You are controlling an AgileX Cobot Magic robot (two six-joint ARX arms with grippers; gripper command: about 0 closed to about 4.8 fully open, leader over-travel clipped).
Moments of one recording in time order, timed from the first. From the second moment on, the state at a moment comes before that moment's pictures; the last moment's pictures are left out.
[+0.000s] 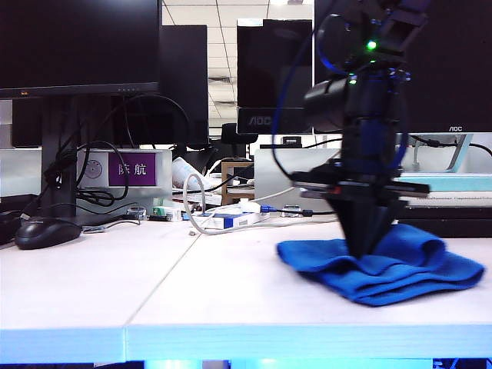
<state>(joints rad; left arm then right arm) -0.30 1.13 1.66 -0.92 0.56 0.09 0.45 1.98 1.47 -0.97 -0.12 0.13</state>
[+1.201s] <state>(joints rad) -0.30 1.13 1.66 -0.95 0.56 0.09 0.72 2.14 1.68 -0.85 -0.23 0.19</state>
